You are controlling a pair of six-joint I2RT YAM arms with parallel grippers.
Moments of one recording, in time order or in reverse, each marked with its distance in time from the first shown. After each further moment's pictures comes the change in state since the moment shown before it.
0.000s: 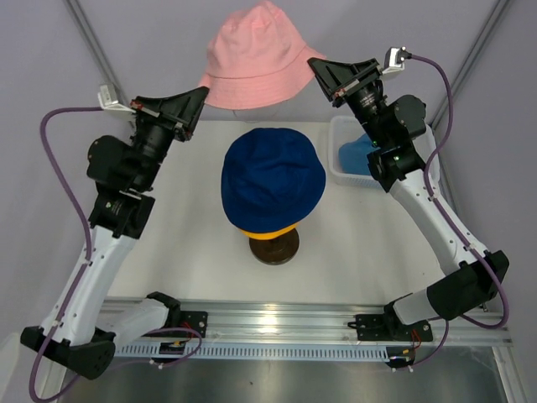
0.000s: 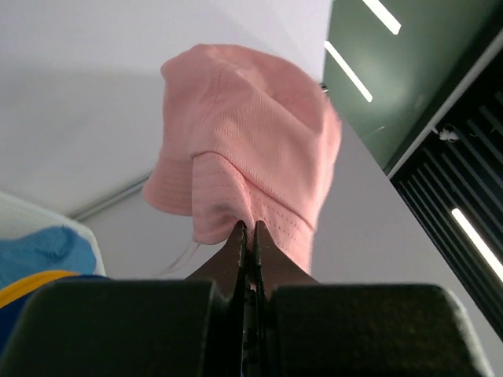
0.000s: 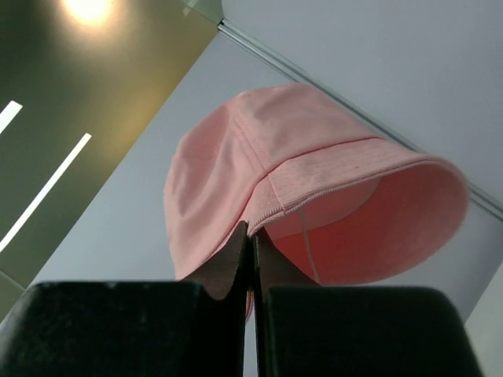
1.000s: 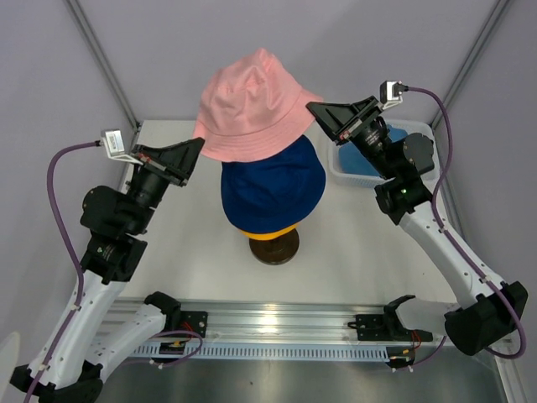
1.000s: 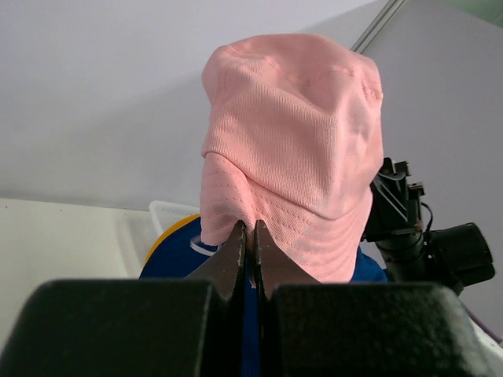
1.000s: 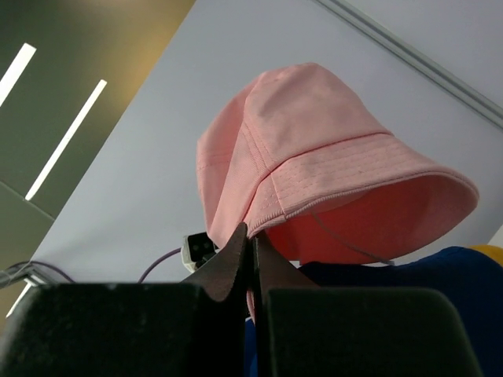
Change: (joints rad) left arm -0.061 -0.319 -0.282 -0.045 -0.037 0.587; right arm 0.023 -0.213 -0.319 0.096 -0.127 0.039
